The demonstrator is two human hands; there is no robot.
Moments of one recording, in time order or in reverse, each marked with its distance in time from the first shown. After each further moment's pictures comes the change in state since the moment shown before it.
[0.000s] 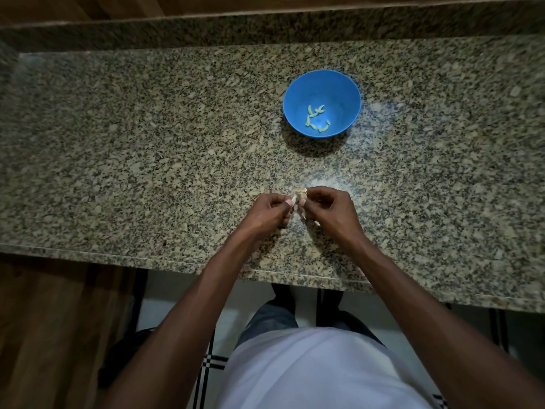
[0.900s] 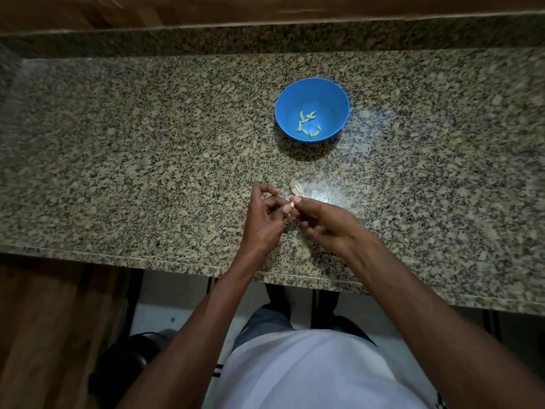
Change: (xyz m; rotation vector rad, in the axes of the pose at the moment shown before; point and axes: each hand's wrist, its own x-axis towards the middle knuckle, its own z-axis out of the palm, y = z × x) left_hand -0.026 -0.007 0.035 -0.115 0.213 0.335; right_hand -0.020 -0.034 -0.013 0.622 -0.229 0.548
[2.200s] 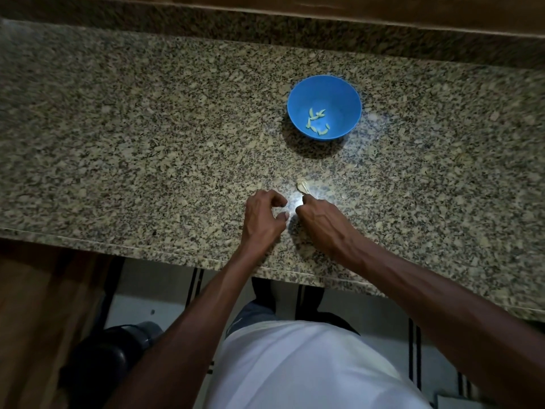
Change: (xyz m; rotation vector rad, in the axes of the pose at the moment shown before) left_hand 0.030 -0.045 -0.018 0.639 0.055 0.159; right_hand -0.009 0.007 0.029 -2.086 0.096 -0.658
